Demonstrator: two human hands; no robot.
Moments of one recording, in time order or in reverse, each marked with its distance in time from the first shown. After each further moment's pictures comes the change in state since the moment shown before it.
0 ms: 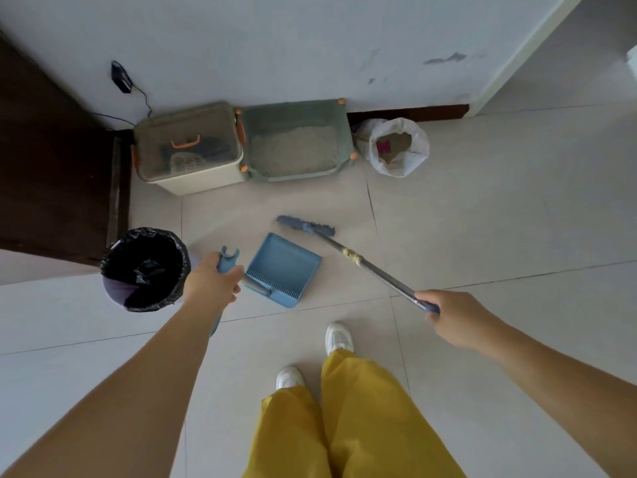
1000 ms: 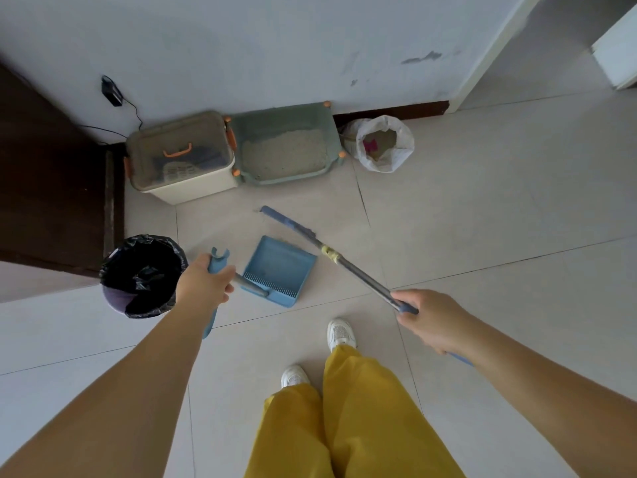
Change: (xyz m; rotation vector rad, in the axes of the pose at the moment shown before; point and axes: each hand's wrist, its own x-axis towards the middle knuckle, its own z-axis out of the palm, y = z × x) left_hand -0.010 -0.025 -0.007 -0.051 0.023 0.029; right_hand -0.063 -0.048 0.013 0.371 -0.056 0.062
